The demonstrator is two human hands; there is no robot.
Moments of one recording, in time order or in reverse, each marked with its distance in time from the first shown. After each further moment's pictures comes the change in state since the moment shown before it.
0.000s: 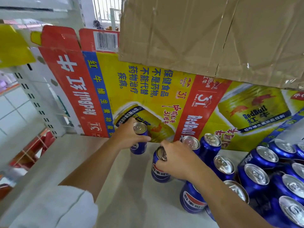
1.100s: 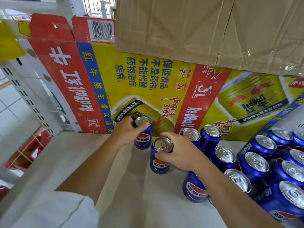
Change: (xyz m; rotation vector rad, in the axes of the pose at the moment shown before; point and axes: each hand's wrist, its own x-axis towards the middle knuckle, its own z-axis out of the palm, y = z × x) left_hand -0.009 0.001 0.006 -0.114 0.117 -0.038; right_hand -0.001 0.012 0.012 0.414 0.089 -0.011
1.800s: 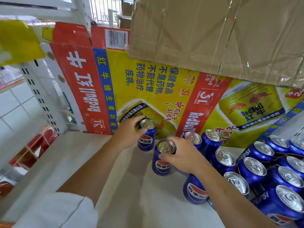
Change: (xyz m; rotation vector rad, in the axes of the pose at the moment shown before) left_hand -0.007 -0.008 -0.012 0.061 -0.048 0.254; right_hand -0.002 0.003 0.006 -0.053 0.032 0.072
